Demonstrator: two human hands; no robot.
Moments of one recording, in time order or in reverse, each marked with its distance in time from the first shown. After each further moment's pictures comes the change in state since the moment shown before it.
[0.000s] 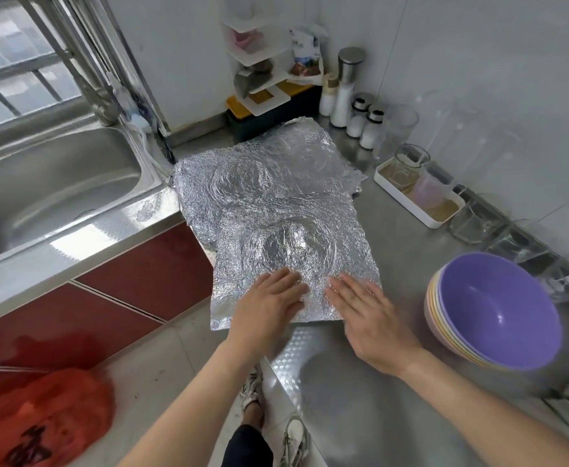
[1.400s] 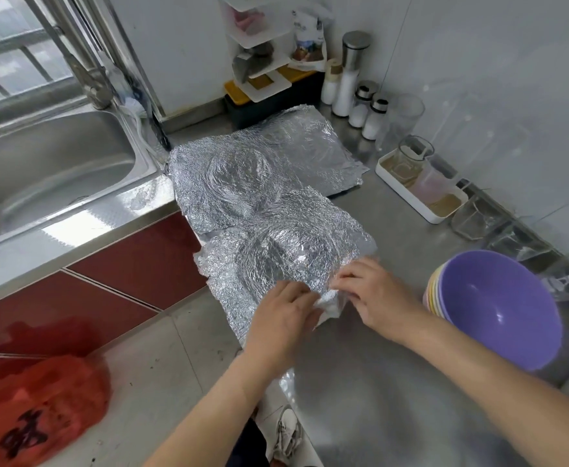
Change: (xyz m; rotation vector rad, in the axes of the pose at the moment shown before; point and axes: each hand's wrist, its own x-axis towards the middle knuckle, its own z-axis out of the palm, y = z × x) left_hand -0.004 0.035 0.018 -0.031 0.094 -0.063; right_hand 0.038 0.020 -0.037 0.301 -0.002 -0.006
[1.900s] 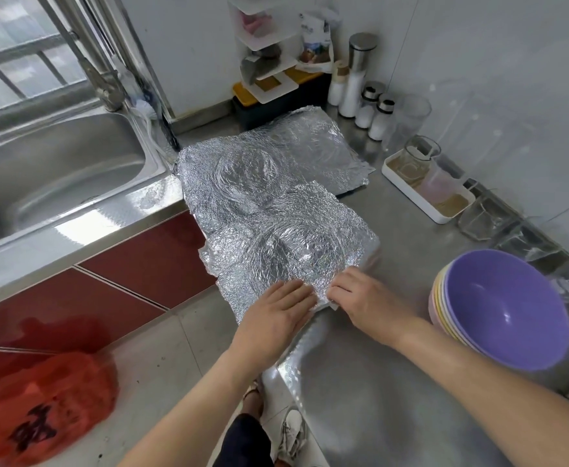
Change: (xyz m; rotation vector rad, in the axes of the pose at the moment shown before) left_hand -0.019 -0.031 0.008 0.066 -0.030 0.142; right_hand 0.001 -0.007 0.023 -0.178 -0.038 -0.182
